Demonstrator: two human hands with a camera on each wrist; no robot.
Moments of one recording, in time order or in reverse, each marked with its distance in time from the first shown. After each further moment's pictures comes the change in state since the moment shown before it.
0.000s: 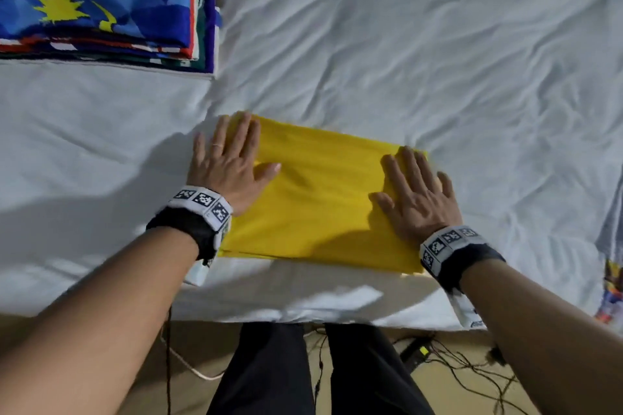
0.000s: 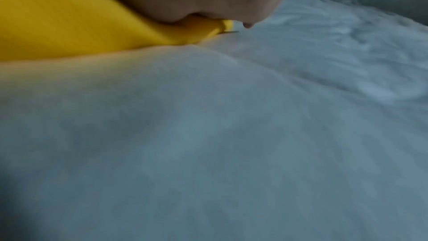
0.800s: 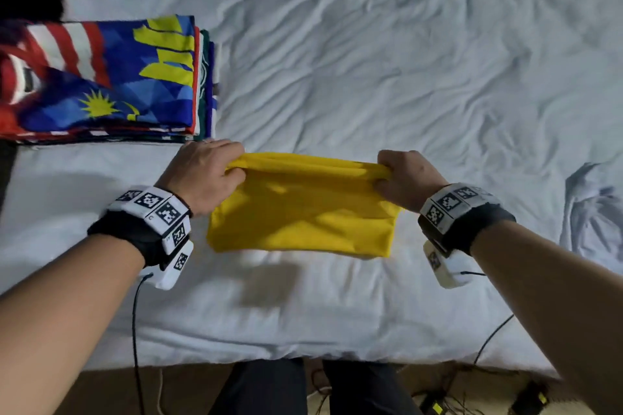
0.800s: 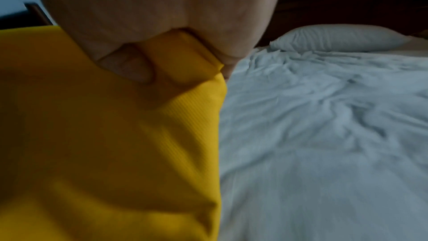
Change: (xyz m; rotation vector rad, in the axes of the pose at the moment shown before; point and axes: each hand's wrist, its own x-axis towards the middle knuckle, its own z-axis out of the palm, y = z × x) left_hand -0.013 0.001 -0.128 -0.163 0.371 0.350; right_hand 0.021 0.014 -0.141 0.362 0.130 -0.022
